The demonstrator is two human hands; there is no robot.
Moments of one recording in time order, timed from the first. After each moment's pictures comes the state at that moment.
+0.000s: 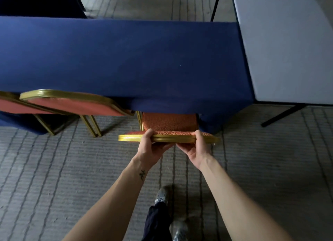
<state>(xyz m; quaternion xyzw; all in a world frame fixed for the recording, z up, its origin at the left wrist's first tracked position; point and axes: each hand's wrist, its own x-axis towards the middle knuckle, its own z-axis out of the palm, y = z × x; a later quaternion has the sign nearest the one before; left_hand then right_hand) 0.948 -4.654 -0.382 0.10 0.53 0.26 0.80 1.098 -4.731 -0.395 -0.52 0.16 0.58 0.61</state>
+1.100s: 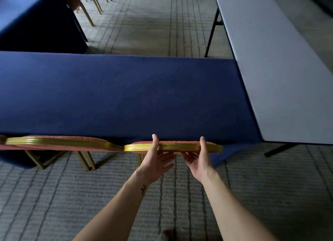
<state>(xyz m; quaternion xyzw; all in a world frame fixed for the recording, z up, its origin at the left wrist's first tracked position) 0.987 -4.531 -0.396 0.22 0.48 0.15 0.84 1.146 -4.604 -0.403 -0.53 0.15 0.54 0.63</state>
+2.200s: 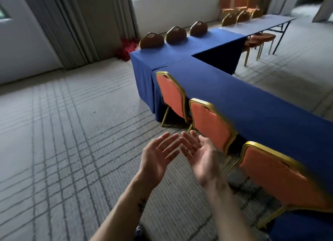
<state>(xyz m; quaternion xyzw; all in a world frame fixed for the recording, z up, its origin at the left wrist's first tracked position) 0.623 -4.875 -0.156 0.08 0.43 0.68 0.58 0.755 -4.805 -0.171 -0.35 -0.18 0.82 0.42</state>
